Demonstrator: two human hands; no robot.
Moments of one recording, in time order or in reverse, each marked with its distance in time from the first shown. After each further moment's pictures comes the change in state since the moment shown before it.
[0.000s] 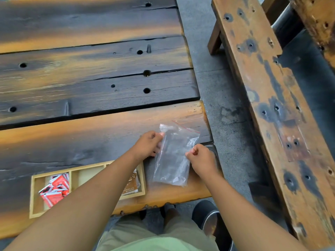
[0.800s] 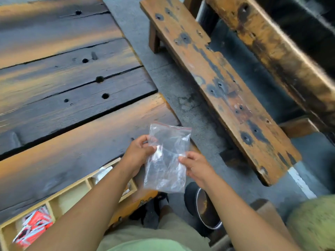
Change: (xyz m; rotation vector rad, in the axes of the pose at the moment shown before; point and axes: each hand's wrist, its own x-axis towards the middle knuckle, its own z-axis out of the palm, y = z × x) left_hand -0.041 -0.007 0.028 -0.221 -0.279 0.072; right_hand -0.101 0.035 -0.005 0.818 0.021 0.359
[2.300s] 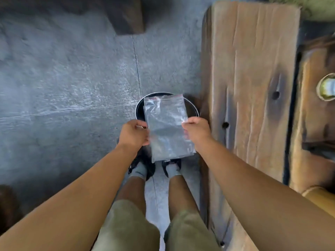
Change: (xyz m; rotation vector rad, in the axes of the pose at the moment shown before) left_hand 0.200 -0.405 0.343 1.182 -0.397 -0.370; right_hand 0.151 0.463 -0.249 0.734 0.777 0.528
